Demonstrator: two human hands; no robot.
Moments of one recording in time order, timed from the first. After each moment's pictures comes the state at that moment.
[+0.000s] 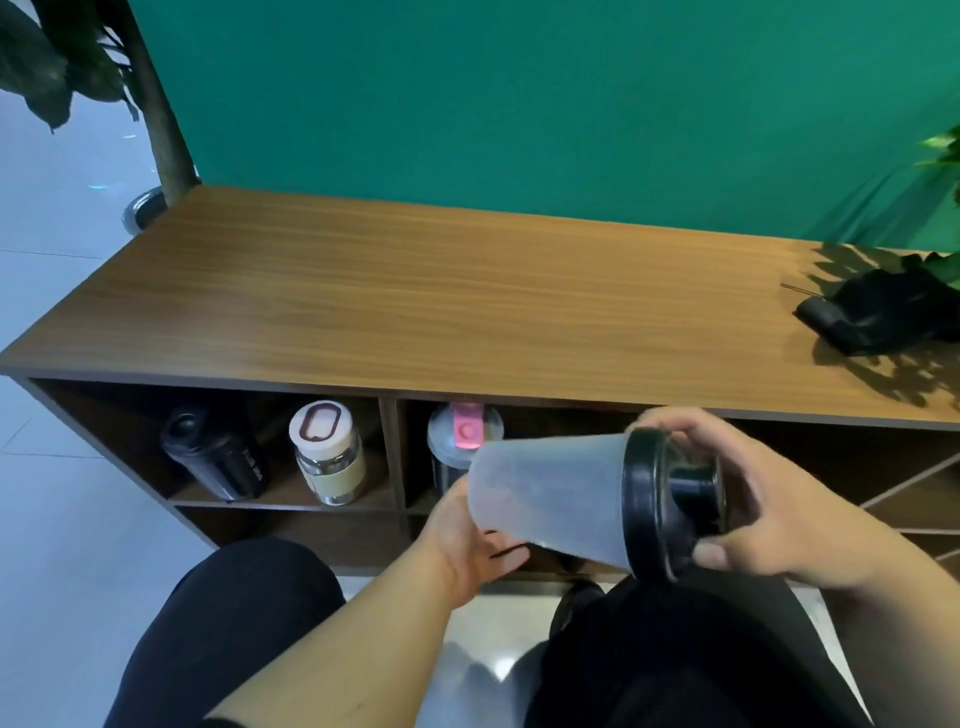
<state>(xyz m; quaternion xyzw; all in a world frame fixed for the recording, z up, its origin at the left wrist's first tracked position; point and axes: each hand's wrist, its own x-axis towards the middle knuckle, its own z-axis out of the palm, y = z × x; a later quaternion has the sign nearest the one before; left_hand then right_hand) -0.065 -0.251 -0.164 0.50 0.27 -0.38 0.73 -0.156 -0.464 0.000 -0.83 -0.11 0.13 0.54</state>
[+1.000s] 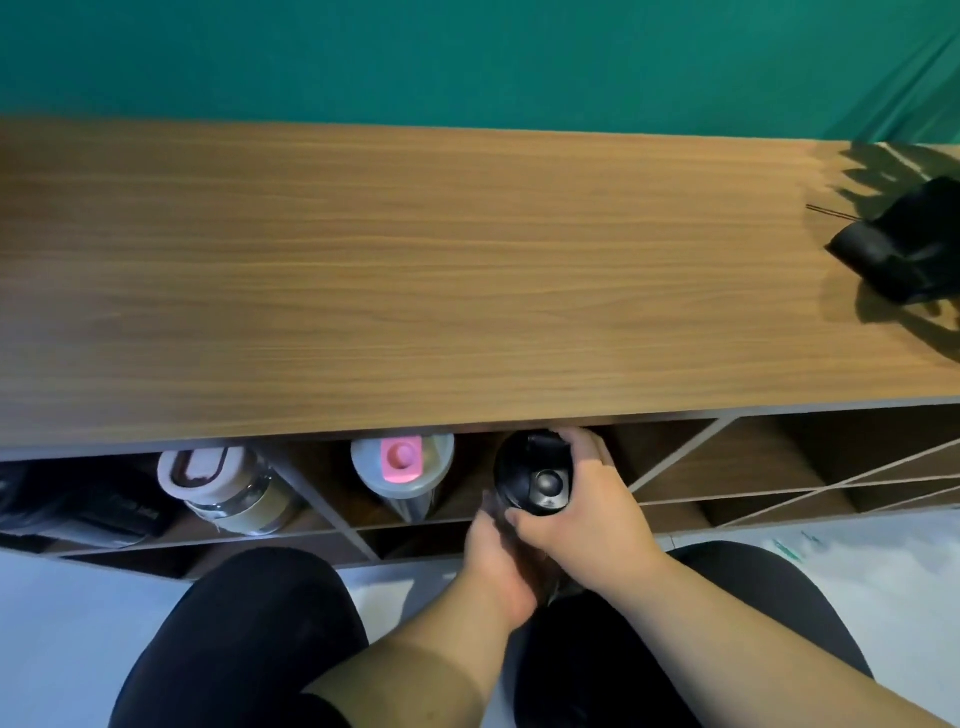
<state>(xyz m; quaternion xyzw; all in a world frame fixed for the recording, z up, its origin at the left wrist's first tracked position) -0.049 -0.352 -0.247 0.23 0.37 -0.41 0.80 -0.073 -0.439 -0.173 -0.91 0.16 -0.02 0.38</state>
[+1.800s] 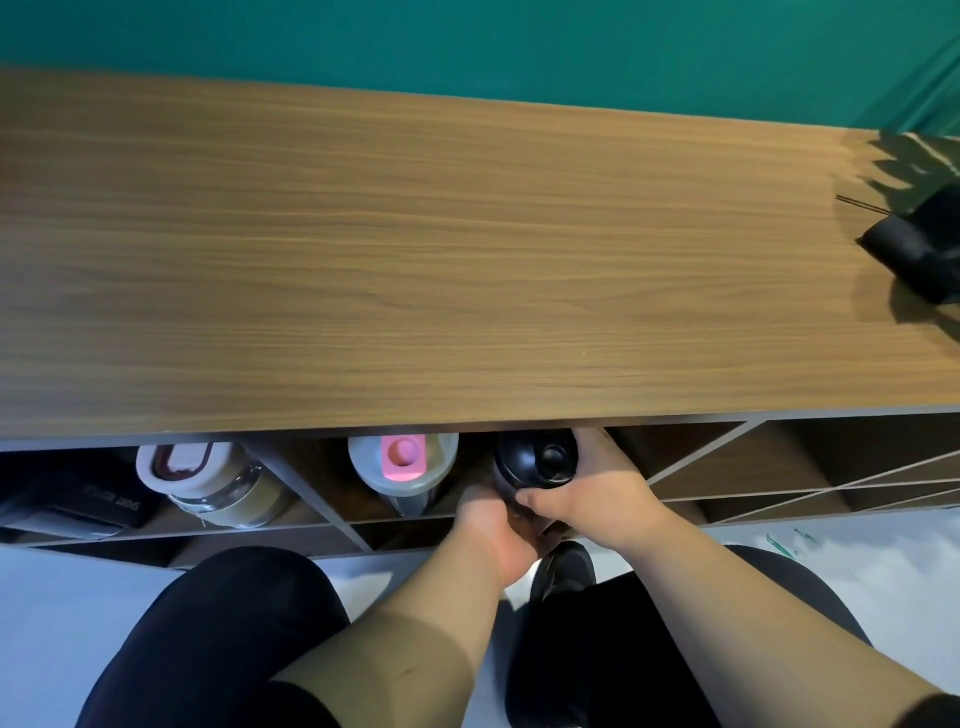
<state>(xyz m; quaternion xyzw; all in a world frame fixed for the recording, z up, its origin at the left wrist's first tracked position) -0.011 -0.354 -0.266 0.33 0.37 -0.43 0.75 -0.041 -0.465 -0.207 -0.89 0.15 0.03 0.42</state>
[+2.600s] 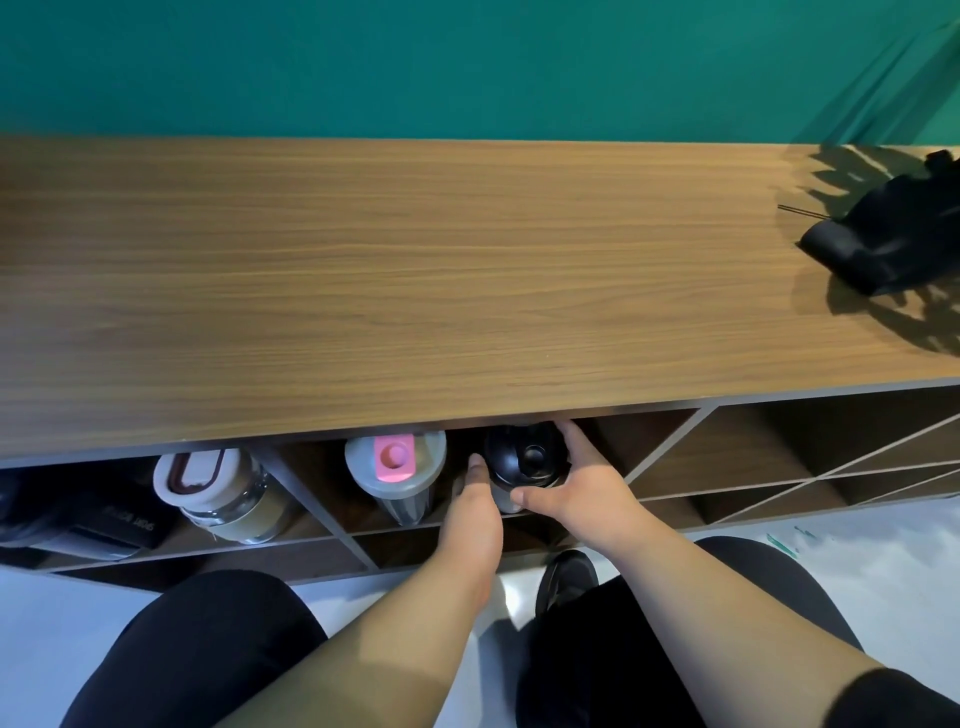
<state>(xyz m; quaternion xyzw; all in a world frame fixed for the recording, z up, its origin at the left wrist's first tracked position) -0.032 -0.335 -0.226 0.61 0.25 -0.33 0.68 -0.058 -0.468 -0.206 -0.82 0.16 0.03 0.55</state>
